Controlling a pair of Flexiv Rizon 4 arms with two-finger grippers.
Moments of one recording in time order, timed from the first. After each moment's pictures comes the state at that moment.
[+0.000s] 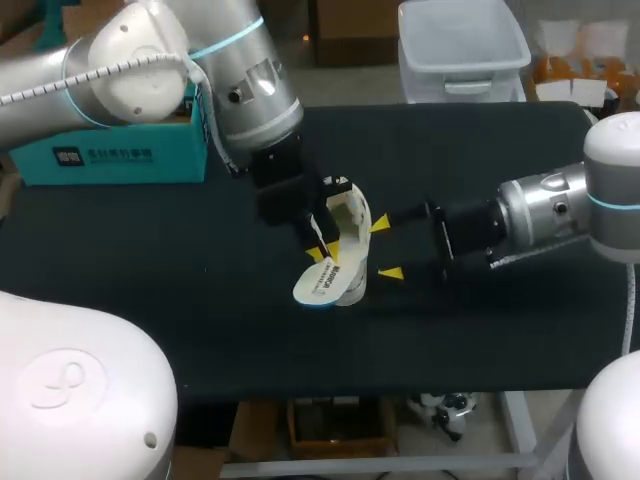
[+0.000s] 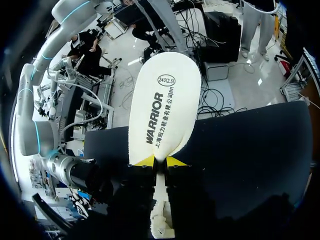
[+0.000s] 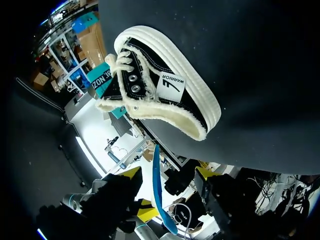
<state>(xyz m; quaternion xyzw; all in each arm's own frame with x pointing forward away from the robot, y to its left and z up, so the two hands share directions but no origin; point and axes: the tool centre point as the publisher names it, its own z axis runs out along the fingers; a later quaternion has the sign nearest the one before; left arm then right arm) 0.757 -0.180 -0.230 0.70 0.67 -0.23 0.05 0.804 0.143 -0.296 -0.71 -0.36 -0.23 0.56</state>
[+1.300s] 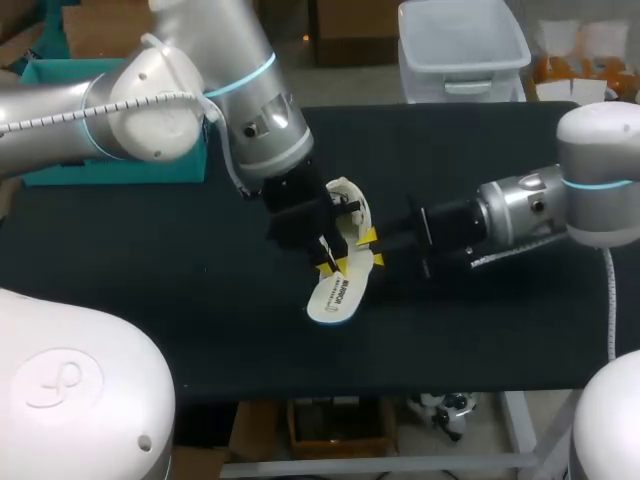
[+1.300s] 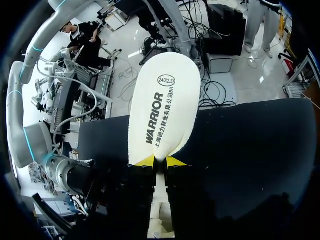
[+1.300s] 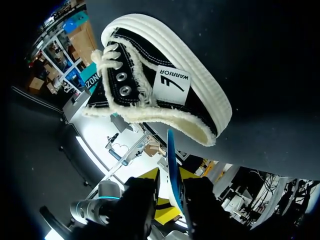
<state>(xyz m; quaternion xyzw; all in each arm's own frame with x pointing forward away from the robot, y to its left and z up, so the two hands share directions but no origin) 0.766 -0.191 -0.269 0.69 0.69 -0.21 0.07 0.813 0.166 -0.306 -0.70 -0.35 -0.21 0.59</state>
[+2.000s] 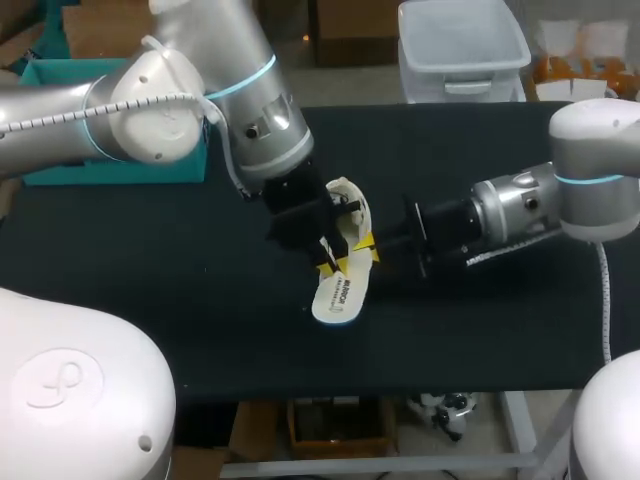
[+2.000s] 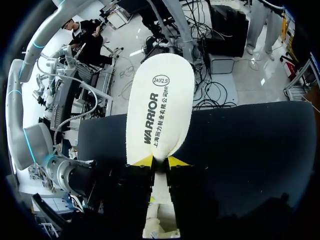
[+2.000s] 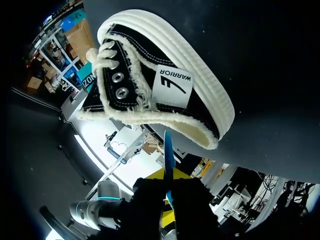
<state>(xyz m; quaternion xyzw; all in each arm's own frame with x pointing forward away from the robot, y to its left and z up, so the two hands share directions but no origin) 0.768 -0.191 -0.270 0.68 0.70 -0.22 0.07 0.816 0.171 -0.309 -0.70 -0.35 -0.20 0.59</state>
